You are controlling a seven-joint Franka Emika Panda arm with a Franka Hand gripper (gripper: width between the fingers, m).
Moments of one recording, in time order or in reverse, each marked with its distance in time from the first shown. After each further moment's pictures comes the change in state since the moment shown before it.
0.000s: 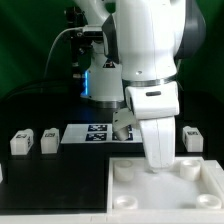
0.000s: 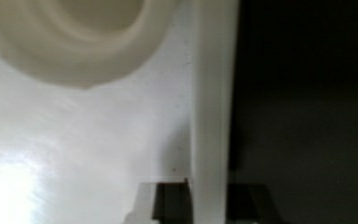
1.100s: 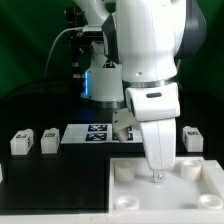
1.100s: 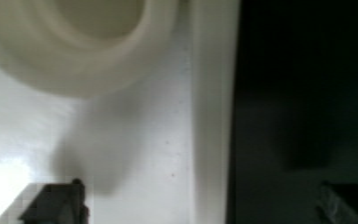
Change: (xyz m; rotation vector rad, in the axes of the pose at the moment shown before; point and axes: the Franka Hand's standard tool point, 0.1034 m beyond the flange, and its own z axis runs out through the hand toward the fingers) arm -0.002 0.000 0.000 0.009 -0.001 -0.011
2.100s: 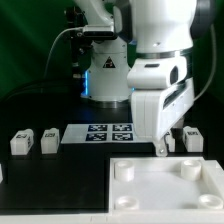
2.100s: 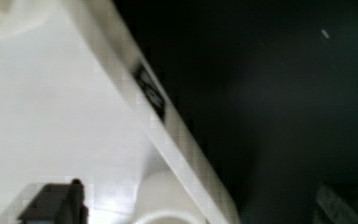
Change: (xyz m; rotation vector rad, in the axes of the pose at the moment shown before) arm 0.037 -0.008 -0.041 -0.055 0.006 0.575
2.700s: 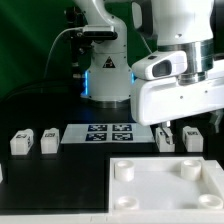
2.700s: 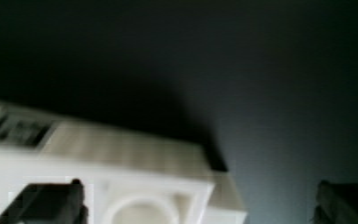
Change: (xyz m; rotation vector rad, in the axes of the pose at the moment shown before) arm 0.026 -0.042 0.002 0.036 0.022 0.880
